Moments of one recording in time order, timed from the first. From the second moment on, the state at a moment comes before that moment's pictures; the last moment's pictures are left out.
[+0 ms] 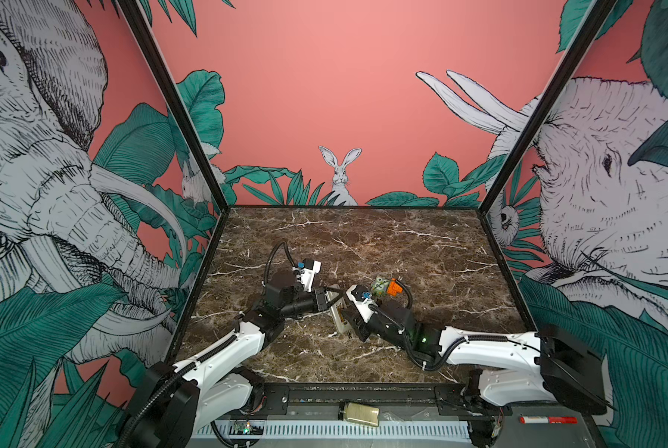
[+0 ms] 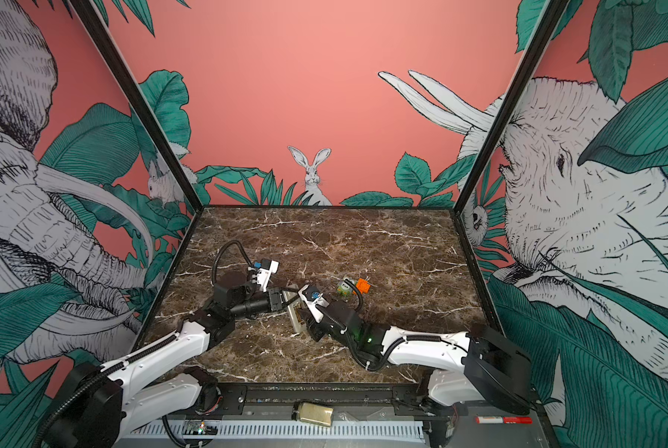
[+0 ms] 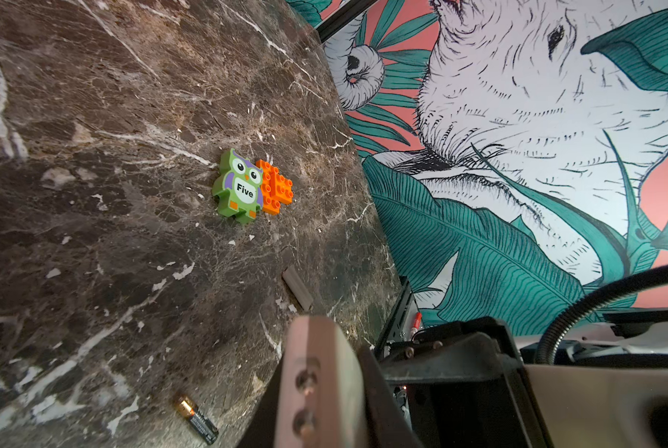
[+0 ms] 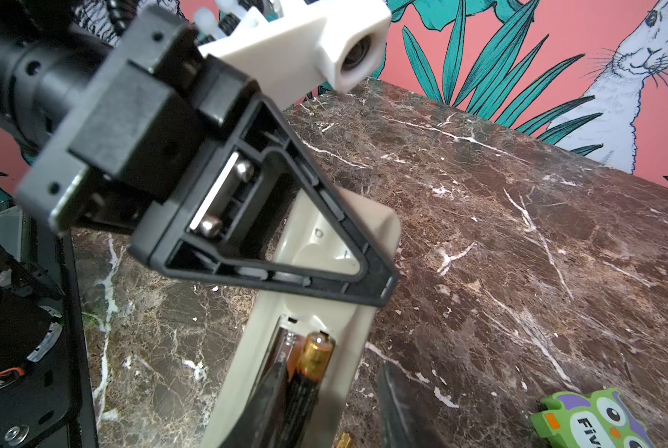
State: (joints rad) left arm -0.54 1.06 0.44 0.27 0.64 -0.83; right arm 1.15 1.31 0.61 0.35 0.20 0.12
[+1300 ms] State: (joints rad) left arm -0.54 1.06 0.45 0.25 0.65 -0.80; right arm 1.15 1.31 0.59 0.36 0.20 0.11
